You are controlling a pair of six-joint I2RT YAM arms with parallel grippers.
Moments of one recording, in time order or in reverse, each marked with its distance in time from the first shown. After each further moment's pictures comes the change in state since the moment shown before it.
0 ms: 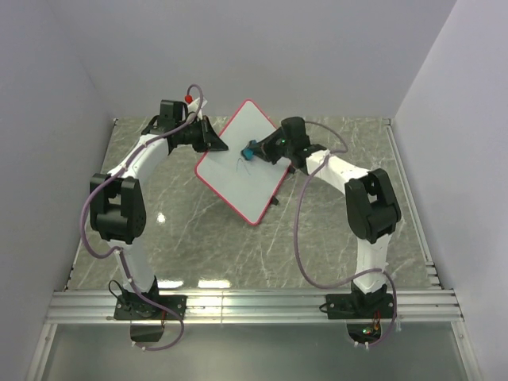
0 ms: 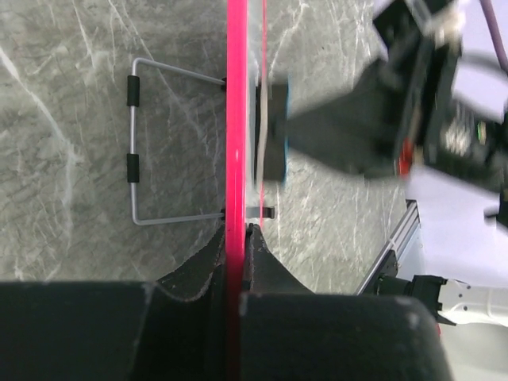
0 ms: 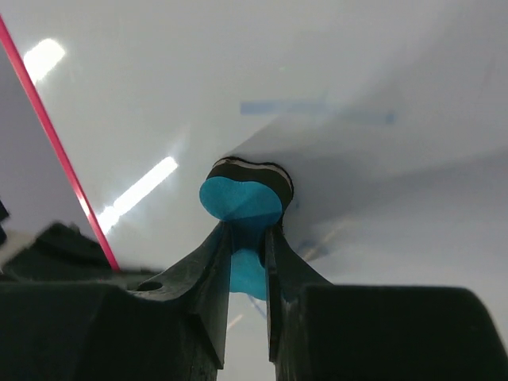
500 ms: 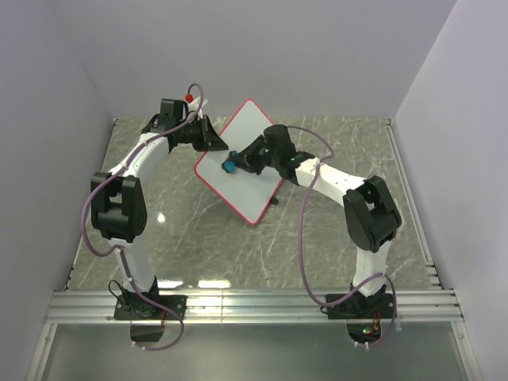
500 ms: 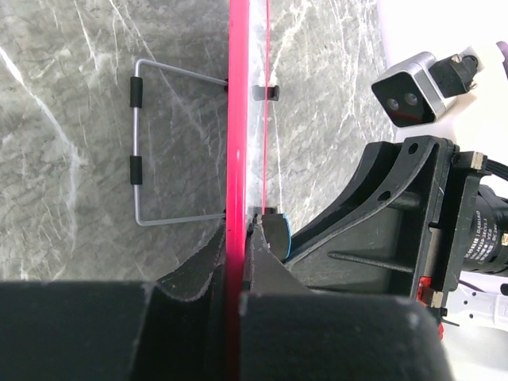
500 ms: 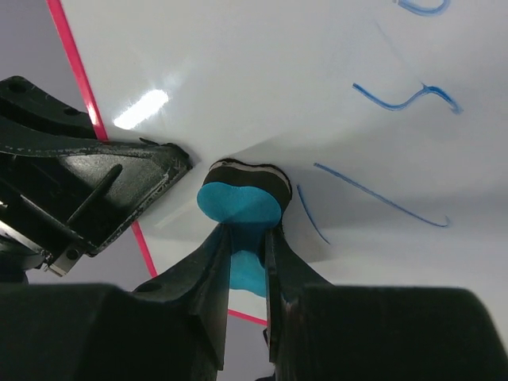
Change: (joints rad) left arm 0.000 0.019 0.031 -0.024 0.000 0.018; right arm 0.163 -0.085 -0.073 0.019 -0.008 -0.008
